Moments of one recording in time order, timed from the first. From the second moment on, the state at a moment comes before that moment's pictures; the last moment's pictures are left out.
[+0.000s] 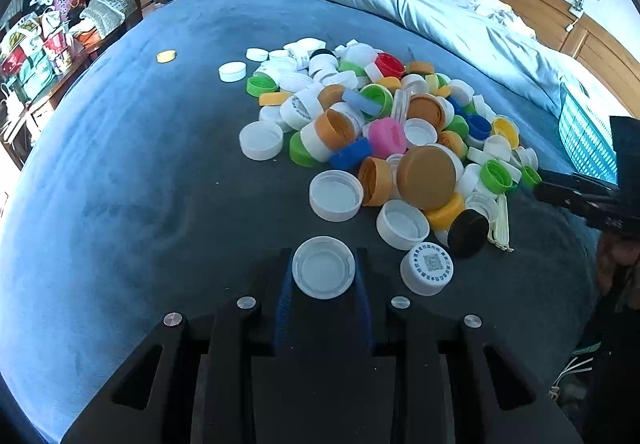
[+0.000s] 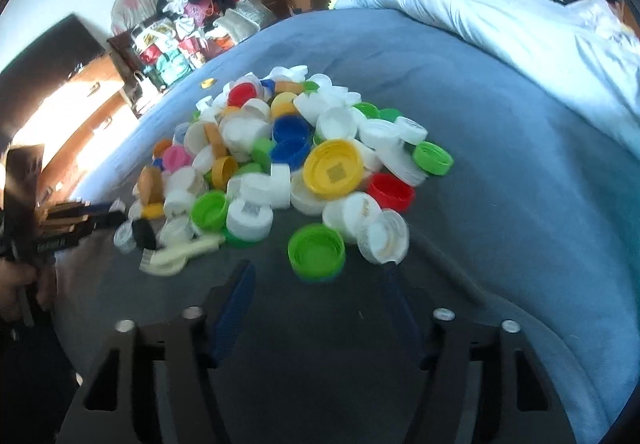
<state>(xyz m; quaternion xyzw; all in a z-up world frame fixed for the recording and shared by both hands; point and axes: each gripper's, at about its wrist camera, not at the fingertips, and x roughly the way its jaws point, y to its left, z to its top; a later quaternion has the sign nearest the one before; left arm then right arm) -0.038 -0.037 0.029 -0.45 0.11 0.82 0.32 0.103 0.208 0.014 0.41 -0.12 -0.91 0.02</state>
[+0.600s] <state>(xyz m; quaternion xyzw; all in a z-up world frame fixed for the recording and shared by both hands) -0.044 -0.042 0.026 -0.46 0.10 0.82 0.32 0.127 0.192 0.053 0.38 -0.05 -0.92 0.04</state>
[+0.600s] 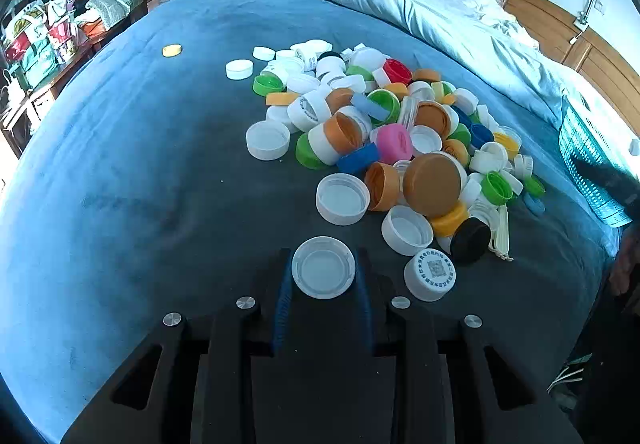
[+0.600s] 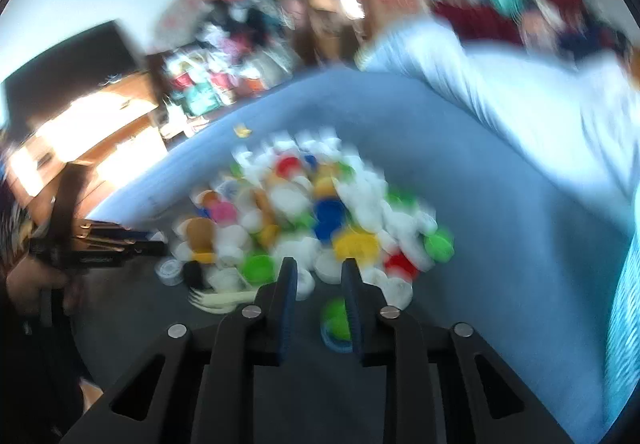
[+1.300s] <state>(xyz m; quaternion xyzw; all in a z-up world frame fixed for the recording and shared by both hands) -0.047 -0.043 0.024 -0.46 0.10 0.82 0.32 0.099 0.221 0.017 0.43 -0.15 -0.89 -0.02</state>
